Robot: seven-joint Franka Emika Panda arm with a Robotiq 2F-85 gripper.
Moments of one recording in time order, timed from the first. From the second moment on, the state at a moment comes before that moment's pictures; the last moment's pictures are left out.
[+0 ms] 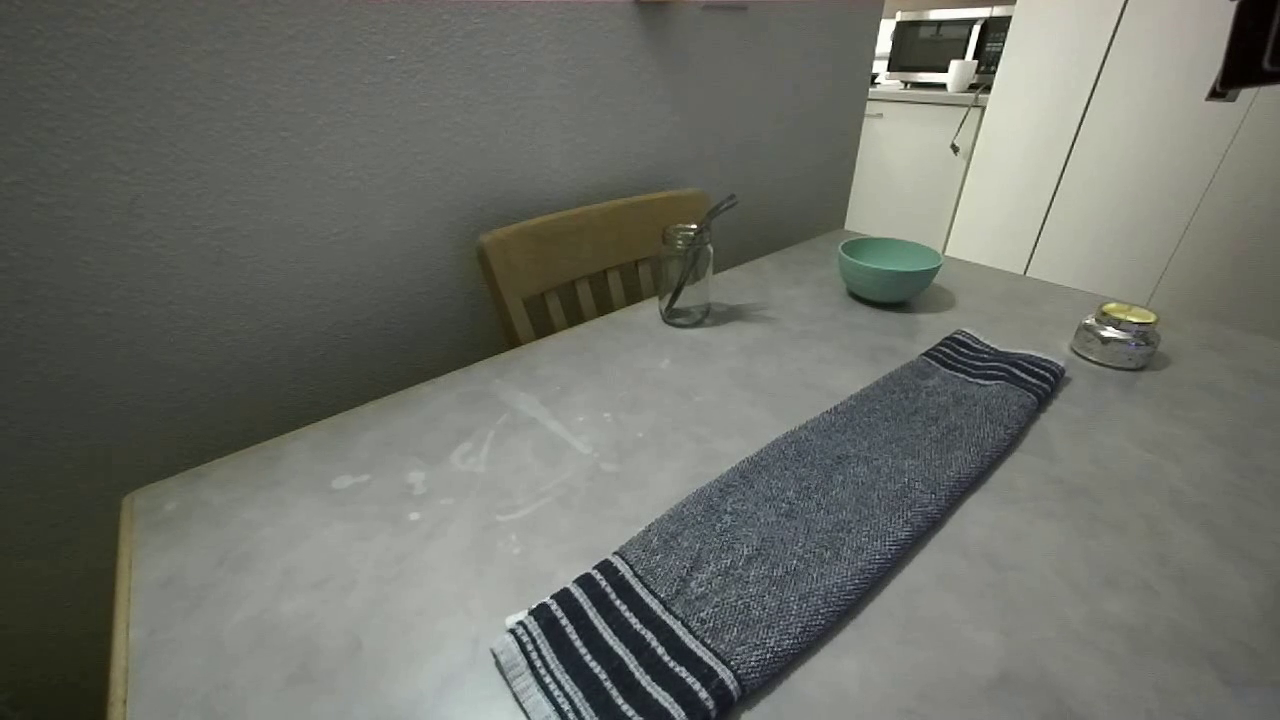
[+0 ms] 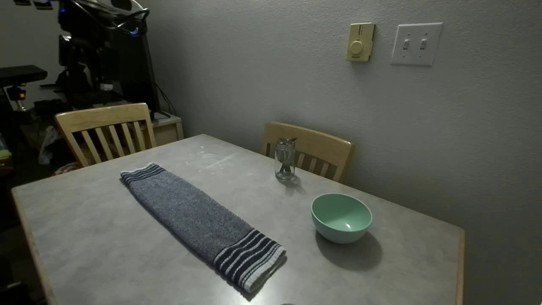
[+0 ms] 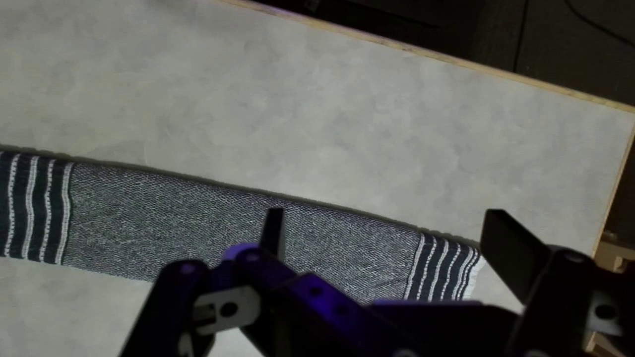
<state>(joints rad) 0.13 -0.28 0.09 -2.23 0.16 1.79 -0.09</state>
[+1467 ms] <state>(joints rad) 0.19 0.20 0.14 -1.92 0.17 2.00 0.13</state>
